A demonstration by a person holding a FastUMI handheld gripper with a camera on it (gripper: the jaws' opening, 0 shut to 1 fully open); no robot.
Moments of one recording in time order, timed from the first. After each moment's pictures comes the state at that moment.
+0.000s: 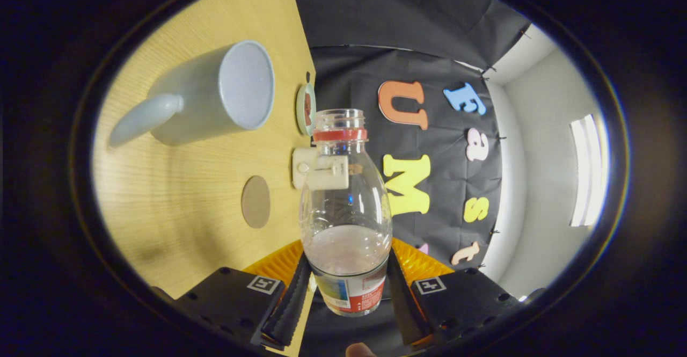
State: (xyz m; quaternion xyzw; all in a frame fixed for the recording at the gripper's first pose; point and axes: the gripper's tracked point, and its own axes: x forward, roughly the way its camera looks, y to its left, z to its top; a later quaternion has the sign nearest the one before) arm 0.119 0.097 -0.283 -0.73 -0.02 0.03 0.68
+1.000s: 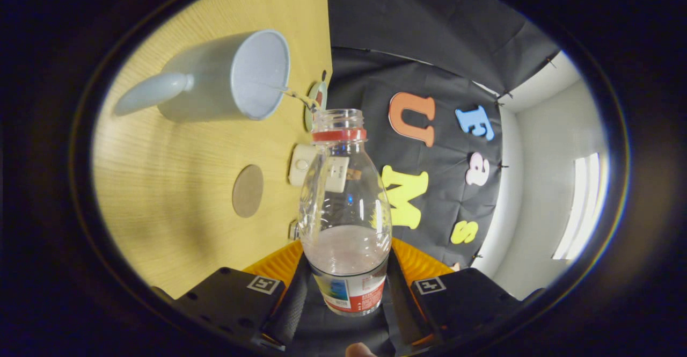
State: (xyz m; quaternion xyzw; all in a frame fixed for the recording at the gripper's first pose) arm 0.118 0.102 -0.269 -0.78 -0.04 0.03 0.62
